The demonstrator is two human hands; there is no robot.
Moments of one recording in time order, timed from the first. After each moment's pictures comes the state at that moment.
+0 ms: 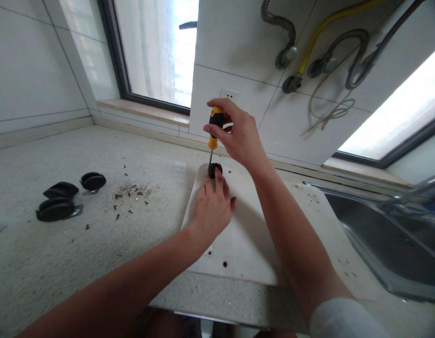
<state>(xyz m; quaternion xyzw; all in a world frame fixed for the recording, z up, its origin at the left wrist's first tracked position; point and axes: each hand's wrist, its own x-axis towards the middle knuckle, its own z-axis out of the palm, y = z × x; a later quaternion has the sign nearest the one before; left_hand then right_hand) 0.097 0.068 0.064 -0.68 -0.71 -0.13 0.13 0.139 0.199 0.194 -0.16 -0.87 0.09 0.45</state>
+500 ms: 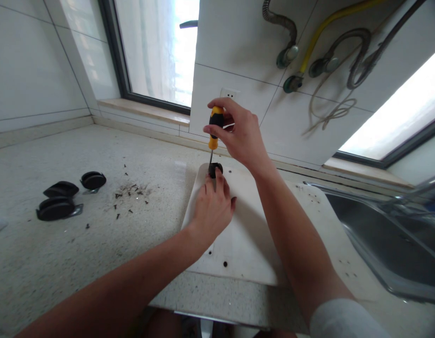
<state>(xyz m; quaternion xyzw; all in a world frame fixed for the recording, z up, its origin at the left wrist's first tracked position) 0.097 0.069 0.062 -0.67 -0.71 -0.12 0.15 0.139 0.192 0.198 -0.18 -0.88 0.09 0.44</state>
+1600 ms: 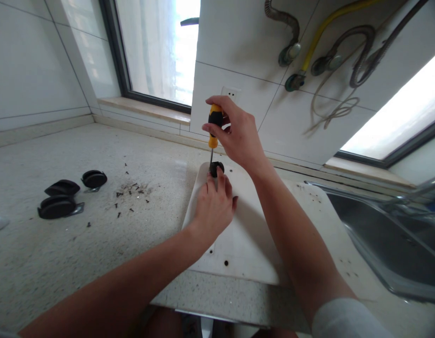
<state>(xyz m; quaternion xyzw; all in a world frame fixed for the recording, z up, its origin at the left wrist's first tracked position) 0.097 0.068 0.061 -0.68 -0.71 -0.15 0.14 0.134 0.186 0.193 -0.17 -0.88 0.08 0.44</state>
